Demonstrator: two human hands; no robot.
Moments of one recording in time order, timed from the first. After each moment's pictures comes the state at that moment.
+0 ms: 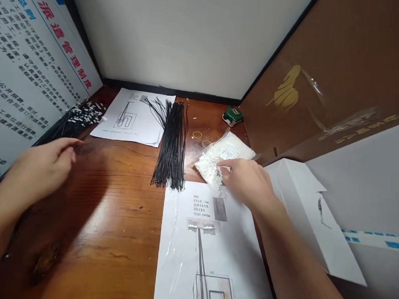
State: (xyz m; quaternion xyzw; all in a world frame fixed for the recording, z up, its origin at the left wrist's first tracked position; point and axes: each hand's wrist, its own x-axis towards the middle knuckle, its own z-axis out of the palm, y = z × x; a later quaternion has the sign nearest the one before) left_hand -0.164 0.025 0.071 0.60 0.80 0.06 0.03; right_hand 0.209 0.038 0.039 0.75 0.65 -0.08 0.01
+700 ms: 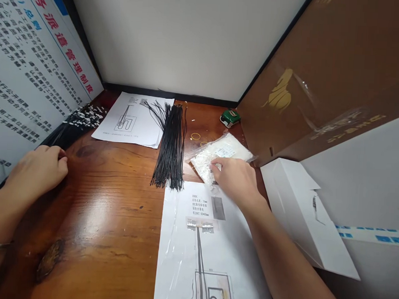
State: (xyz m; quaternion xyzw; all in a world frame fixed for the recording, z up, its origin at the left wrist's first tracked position) left_hand -0.216 0.041 0.039 0.61 0.78 -0.13 -0.06; right_hand 0.204 0.044 0.020 0.73 0.68 -0.03 -0.01
